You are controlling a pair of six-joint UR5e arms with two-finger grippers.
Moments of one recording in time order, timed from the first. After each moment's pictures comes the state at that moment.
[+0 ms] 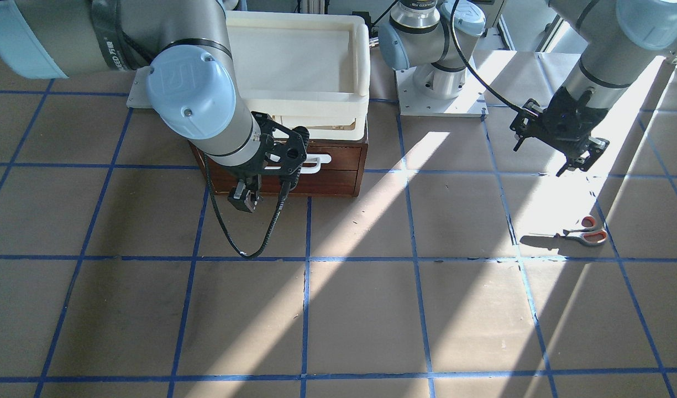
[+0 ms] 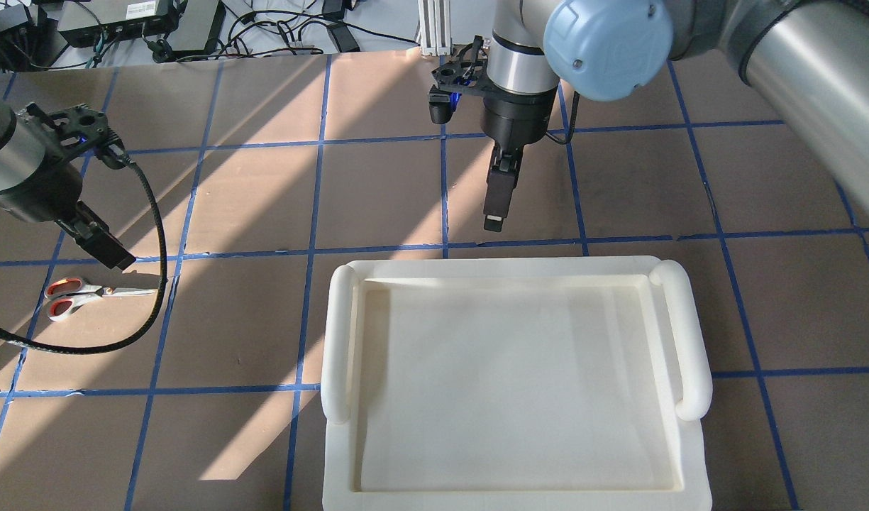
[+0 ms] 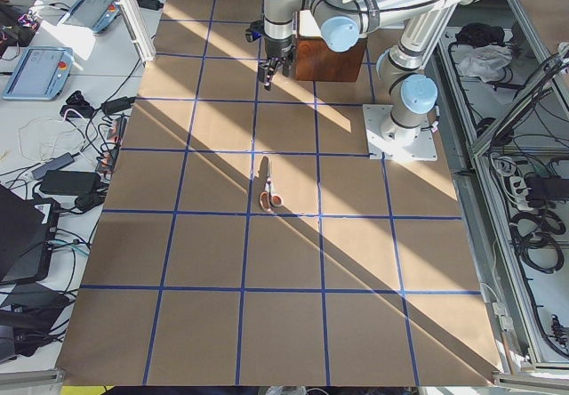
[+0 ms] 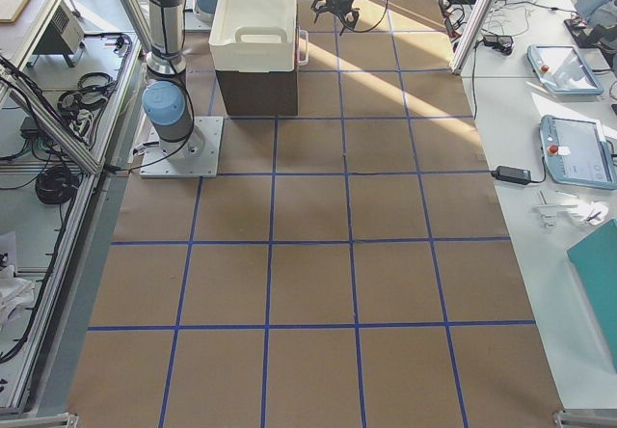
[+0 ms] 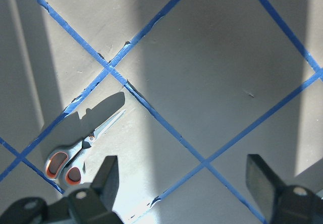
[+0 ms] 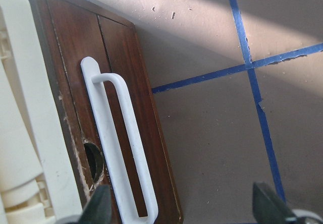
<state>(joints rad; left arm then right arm) -1.18 -1.47 -1.88 -1.37 1.62 1.16 1.81 -1.23 1.38 -1.42 -1.40 -1.16</state>
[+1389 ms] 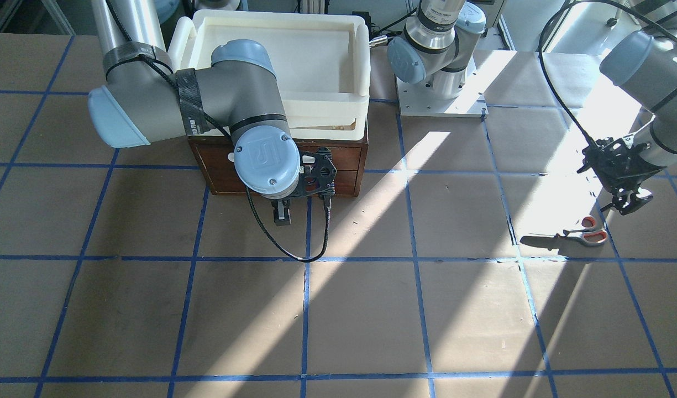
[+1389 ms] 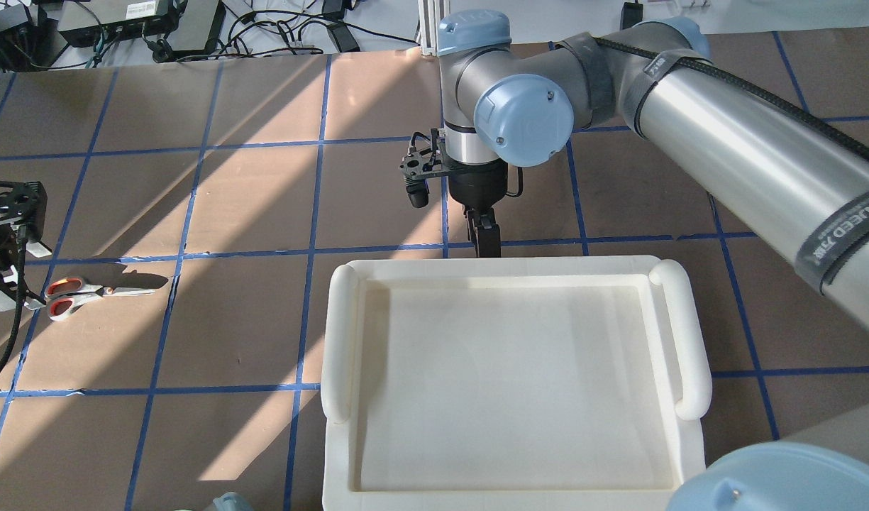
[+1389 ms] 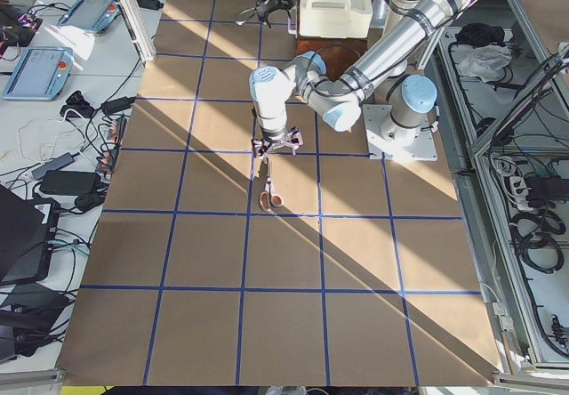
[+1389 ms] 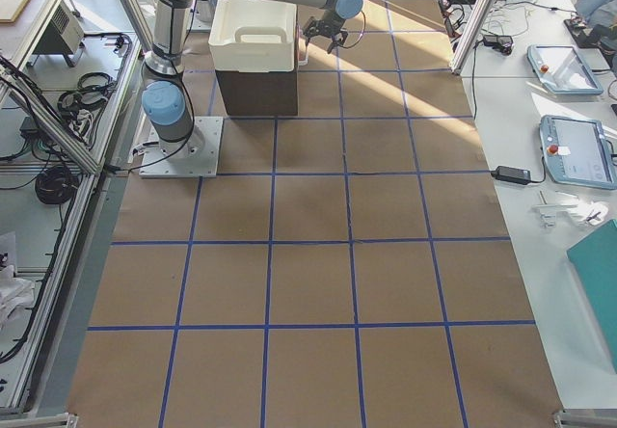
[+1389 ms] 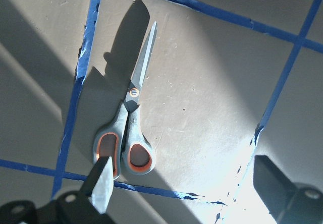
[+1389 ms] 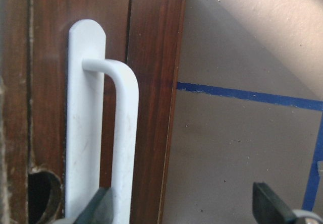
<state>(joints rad) -0.91 -1.73 -1.89 -1.15 1.69 1.96 1.89 -1.14 1.46 -1.48 -1.47 -1.39</state>
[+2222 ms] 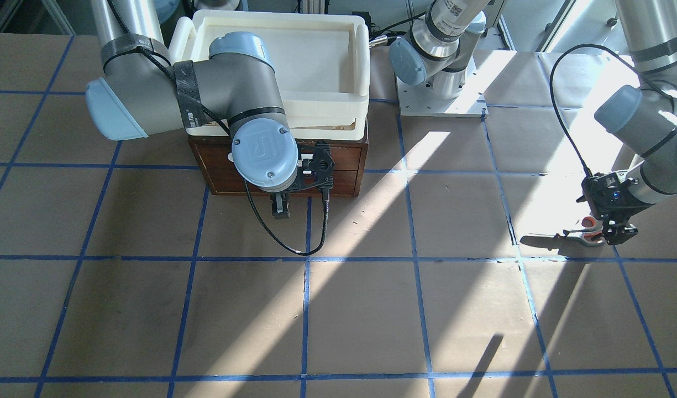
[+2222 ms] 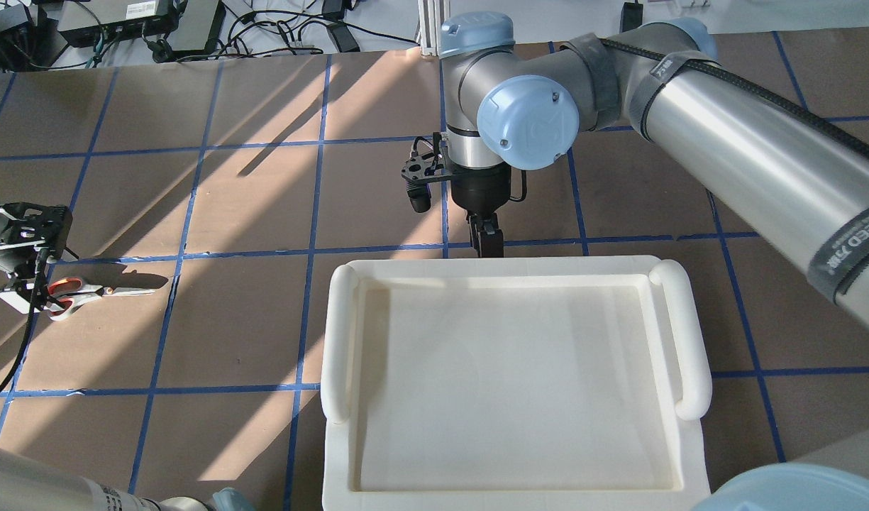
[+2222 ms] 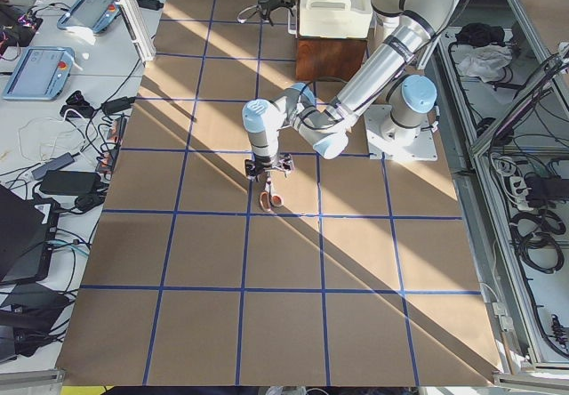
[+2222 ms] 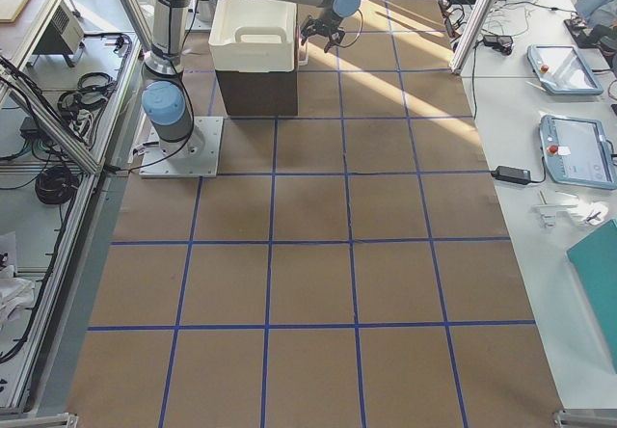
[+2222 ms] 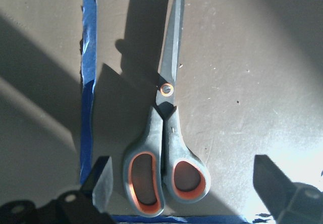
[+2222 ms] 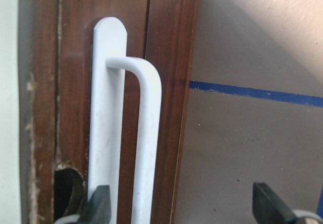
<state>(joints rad) -0.89 -1.91 -1.89 -0.97 1.65 2.14 1.89 -1.16 1.48 -1.46 -1.46 -1.39</state>
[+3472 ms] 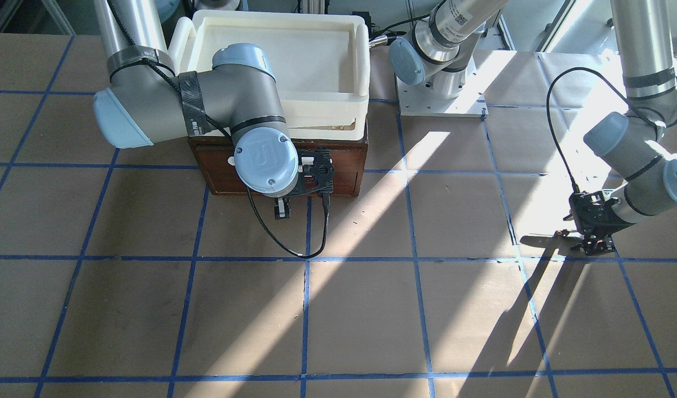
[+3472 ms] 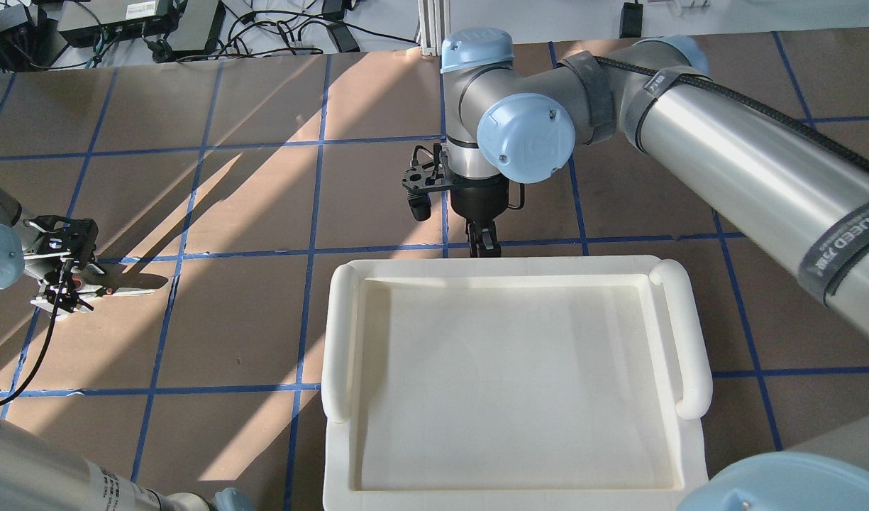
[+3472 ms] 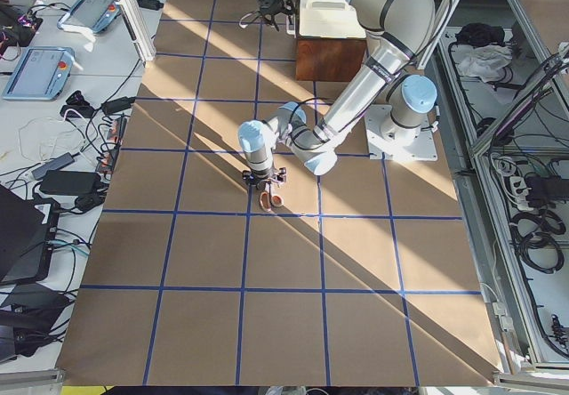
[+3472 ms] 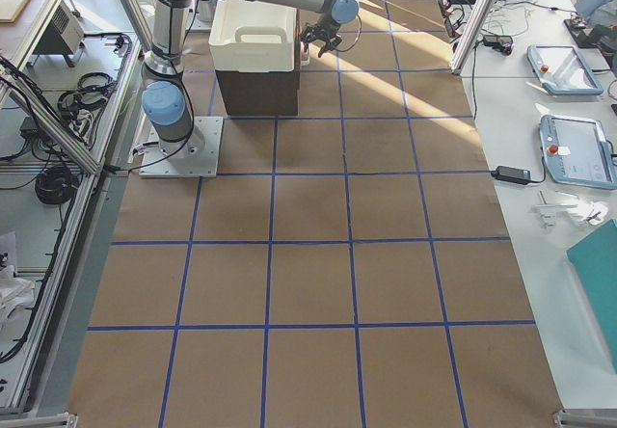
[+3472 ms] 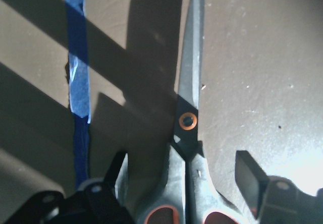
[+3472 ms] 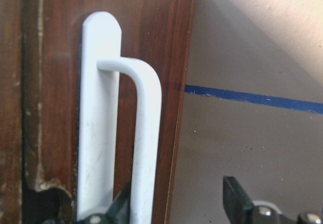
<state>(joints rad) -0.90 -2.01 -1.89 -0.91 1.64 2.21 1.89 -1.15 1.51 -1.51 -1.46 -1.39</state>
